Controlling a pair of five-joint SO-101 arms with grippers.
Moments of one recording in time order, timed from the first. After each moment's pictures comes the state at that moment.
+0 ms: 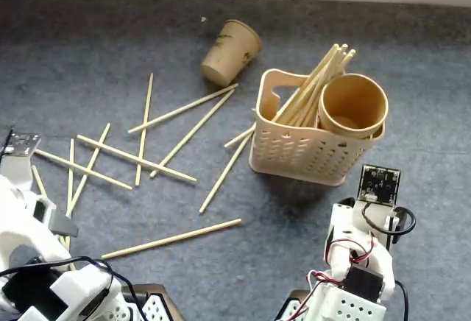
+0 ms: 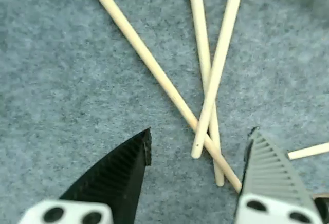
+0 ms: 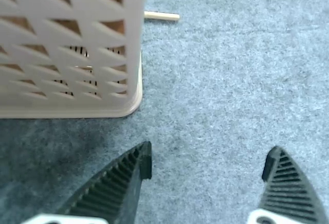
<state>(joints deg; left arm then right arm) -57.3 -12.4 40.4 68.8 -47.3 16.4 -102.9 95.3 59.5 14.9</state>
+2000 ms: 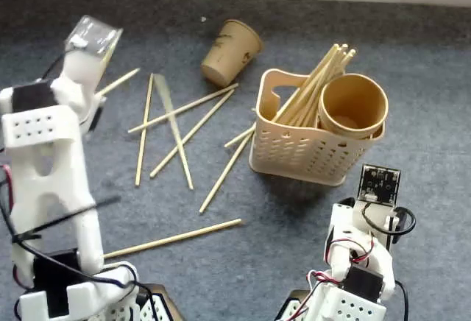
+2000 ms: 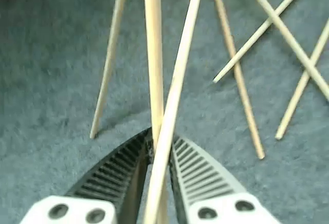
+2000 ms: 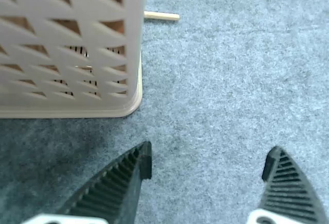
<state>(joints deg) -16.0 -13.2 4.0 79.2 -27.1 16.4 -102.9 95.3 59.5 14.9</state>
